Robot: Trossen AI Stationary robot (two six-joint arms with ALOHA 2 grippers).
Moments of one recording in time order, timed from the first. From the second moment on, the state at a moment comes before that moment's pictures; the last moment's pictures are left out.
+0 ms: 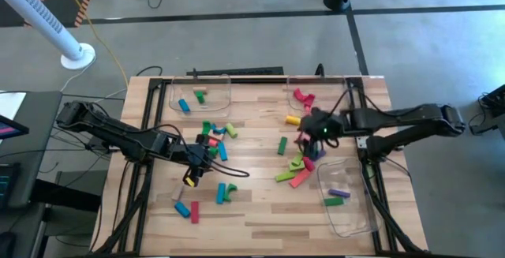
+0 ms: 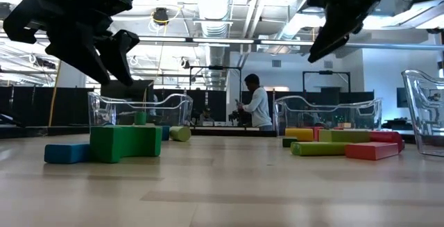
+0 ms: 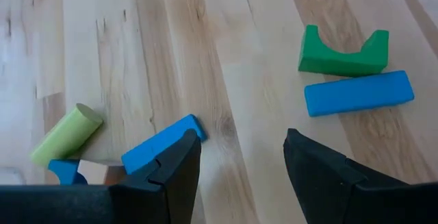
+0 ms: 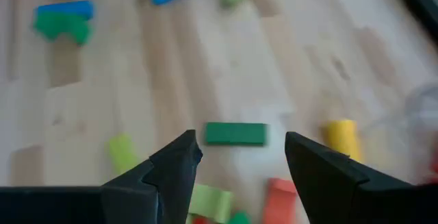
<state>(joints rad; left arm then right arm) -0.25 1.16 0.68 -0.39 -0.20 0.11 0.00 1.11 0.85 -0.56 0.16 0.20</state>
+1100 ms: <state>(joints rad) -0.02 1.34 0.68 -0.26 -0.10 0.52 0.34 1.39 0.85 -0.09 0.16 0.20</state>
